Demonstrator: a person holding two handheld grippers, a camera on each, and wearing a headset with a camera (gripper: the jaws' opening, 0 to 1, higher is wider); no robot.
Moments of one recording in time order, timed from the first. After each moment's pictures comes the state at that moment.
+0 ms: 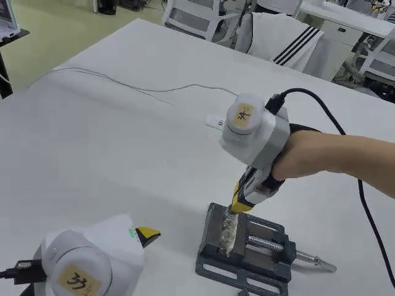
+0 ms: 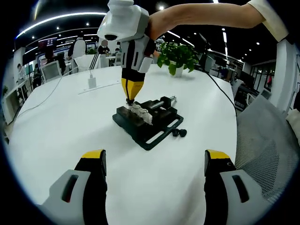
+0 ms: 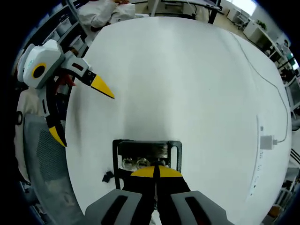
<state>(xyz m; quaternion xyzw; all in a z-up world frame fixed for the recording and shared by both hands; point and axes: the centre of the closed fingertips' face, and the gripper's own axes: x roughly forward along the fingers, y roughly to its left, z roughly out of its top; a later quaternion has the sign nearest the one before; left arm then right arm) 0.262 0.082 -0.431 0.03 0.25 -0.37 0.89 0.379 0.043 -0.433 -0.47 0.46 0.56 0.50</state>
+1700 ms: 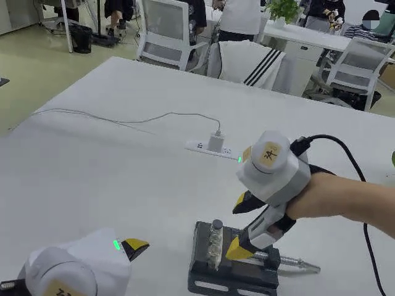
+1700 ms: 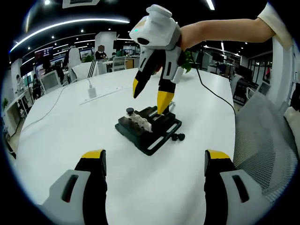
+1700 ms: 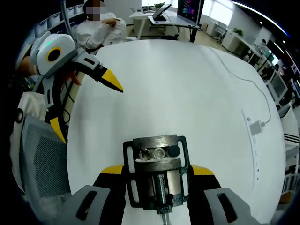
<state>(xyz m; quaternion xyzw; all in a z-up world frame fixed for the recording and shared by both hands) 0.256 0.086 -0.410 0.07 0.24 -0.38 0.89 0.346 0.019 -0.418 -0.40 0.40 0.56 0.60</state>
